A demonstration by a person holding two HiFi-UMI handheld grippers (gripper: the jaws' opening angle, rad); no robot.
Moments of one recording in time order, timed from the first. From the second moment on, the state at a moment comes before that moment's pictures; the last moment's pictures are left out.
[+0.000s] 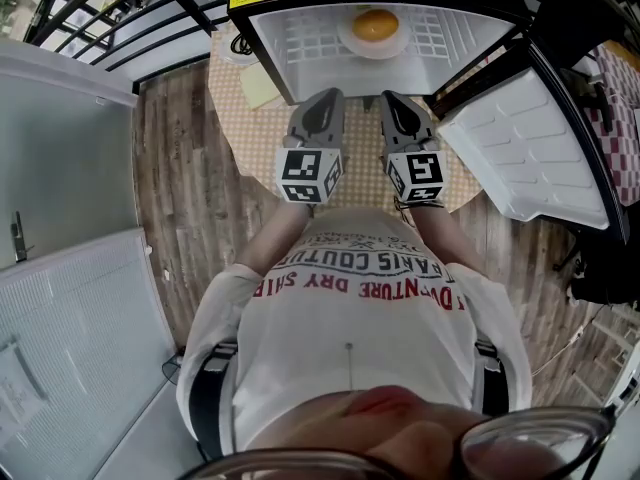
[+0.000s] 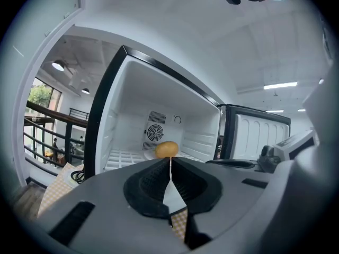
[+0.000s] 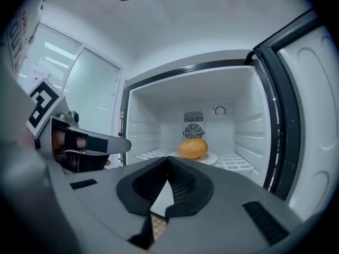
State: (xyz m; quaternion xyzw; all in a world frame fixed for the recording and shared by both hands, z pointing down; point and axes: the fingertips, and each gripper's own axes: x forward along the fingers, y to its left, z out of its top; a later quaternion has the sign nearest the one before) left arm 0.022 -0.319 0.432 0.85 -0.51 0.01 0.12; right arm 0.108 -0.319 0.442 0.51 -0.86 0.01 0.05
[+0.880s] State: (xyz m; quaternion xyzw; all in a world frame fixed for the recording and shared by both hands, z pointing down) left arm 0.024 -0.321 0.437 0.86 -0.50 0.02 0.12; right arm 0.110 -0.318 0.444 0.52 -0.85 0.04 0.03
